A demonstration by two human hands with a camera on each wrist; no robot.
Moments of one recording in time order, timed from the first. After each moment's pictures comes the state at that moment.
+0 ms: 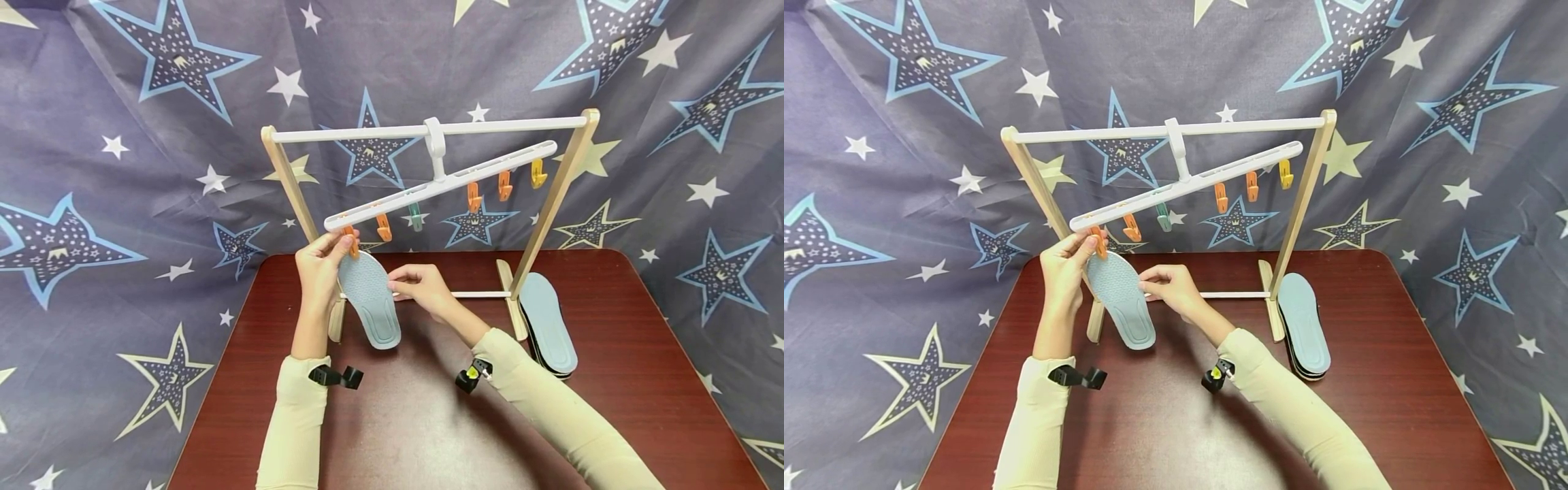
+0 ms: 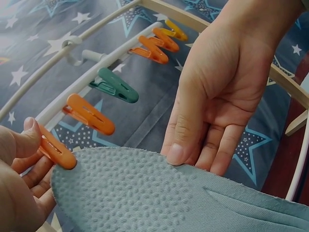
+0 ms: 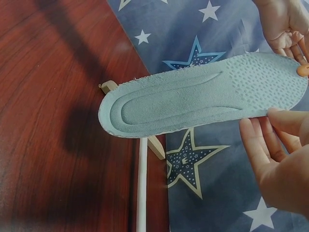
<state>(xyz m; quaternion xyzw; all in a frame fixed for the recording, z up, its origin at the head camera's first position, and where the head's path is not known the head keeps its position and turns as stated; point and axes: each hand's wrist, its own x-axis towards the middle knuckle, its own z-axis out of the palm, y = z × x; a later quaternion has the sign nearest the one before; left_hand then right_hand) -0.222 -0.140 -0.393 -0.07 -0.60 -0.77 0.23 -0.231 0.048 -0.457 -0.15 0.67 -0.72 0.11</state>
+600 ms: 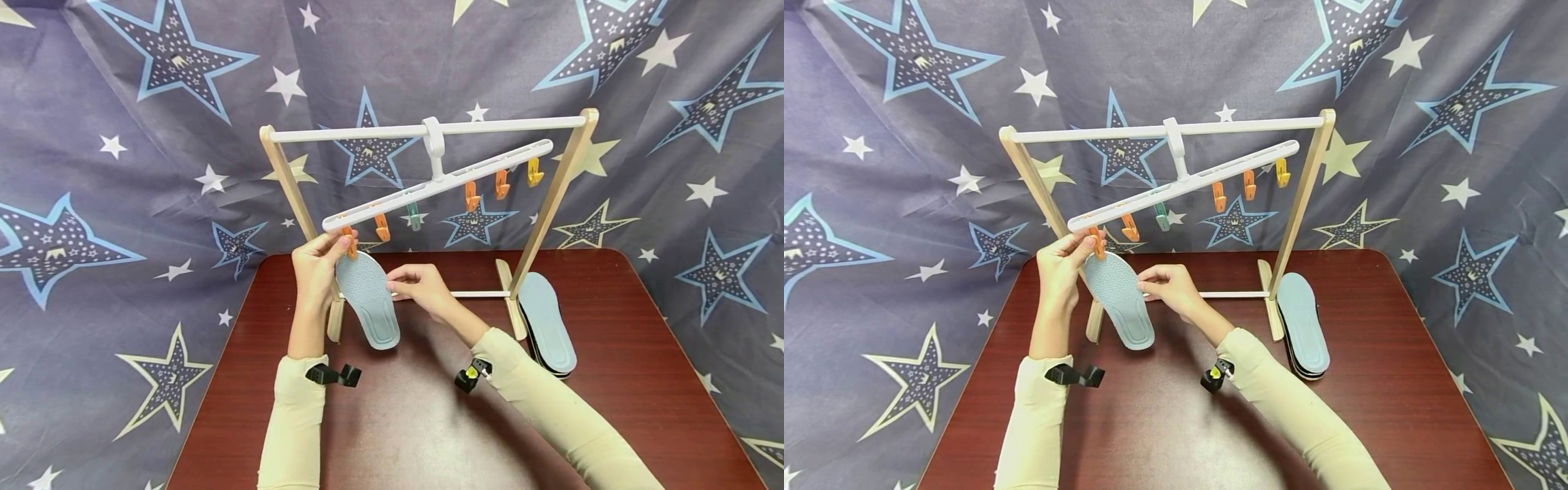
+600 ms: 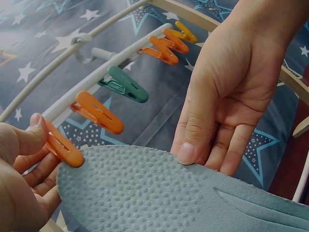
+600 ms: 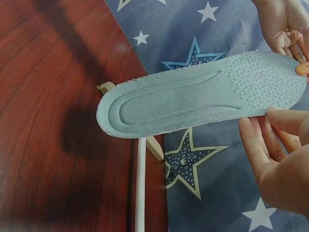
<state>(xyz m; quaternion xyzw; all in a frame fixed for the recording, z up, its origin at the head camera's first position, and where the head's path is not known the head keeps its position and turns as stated) -0.222 -0.144 -0.389 -0.07 -0.59 -0.78 0.20 -0.231 0.049 -0.456 -0.15 0.68 -0.71 0.11</state>
